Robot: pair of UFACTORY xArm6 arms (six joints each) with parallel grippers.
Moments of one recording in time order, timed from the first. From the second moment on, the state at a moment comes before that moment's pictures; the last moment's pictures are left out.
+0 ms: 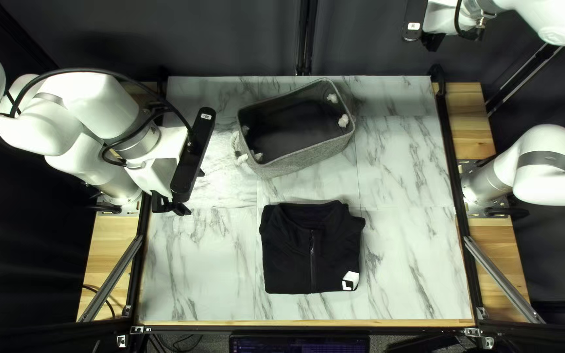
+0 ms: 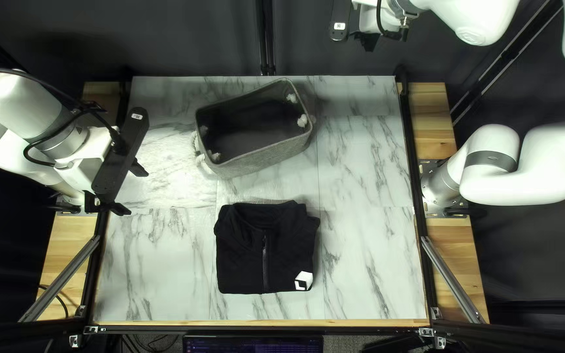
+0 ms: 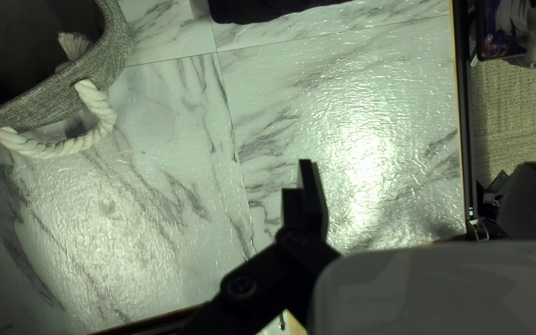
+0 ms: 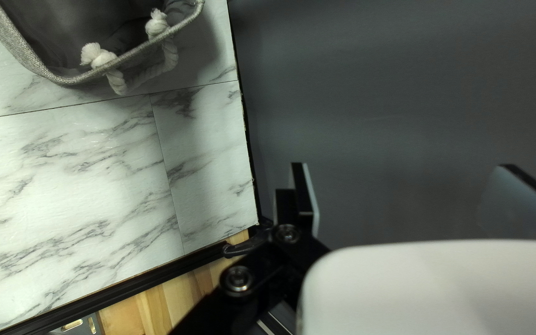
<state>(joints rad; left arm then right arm) -0.26 -1.00 -0.49 -0.17 1.11 -0.09 -0.38 -0.67 -0.93 -0.49 1.18 -0.25</state>
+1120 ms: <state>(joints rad) -0.26 -1.00 -0.49 -0.17 1.11 -0.09 0.72 -0.71 -0.93 -0.67 1.68 0.42</state>
